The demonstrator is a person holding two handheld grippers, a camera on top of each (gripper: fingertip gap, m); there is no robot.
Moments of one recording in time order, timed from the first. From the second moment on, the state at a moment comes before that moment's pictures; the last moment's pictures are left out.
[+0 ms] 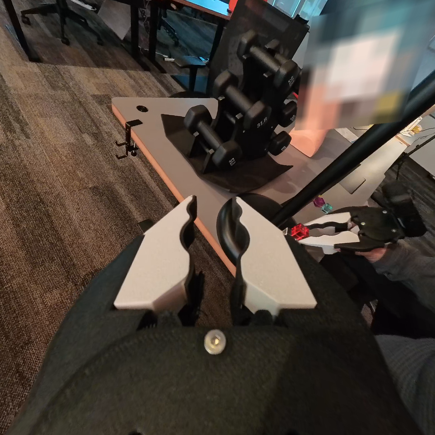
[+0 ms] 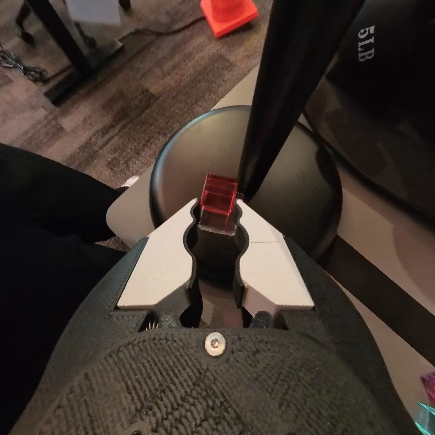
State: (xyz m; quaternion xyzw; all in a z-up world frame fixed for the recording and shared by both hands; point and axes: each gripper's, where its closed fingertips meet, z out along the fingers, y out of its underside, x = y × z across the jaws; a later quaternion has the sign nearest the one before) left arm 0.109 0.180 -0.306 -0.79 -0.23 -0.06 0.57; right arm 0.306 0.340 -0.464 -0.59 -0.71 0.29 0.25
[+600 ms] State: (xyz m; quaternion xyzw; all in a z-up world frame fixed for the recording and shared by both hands) left arm 0.099 0.170 -0.316 -0.79 -0.25 -0.06 0.56; right arm 0.392 0.504 -0.439 -0.74 -0.43 0.14 0.50
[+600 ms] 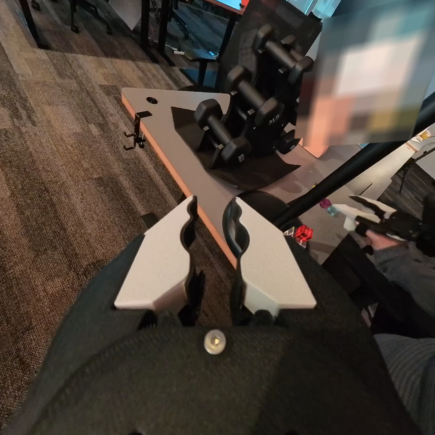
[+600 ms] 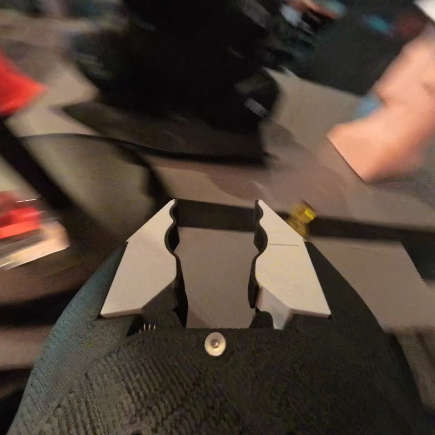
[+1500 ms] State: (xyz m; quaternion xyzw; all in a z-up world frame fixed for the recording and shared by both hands) left arm 0.111 0.170 -0.328 -0.81 -0.24 -0.06 0.53; right arm 0.361 0.487 -0.462 -0.76 -0.47 0.27 0.36
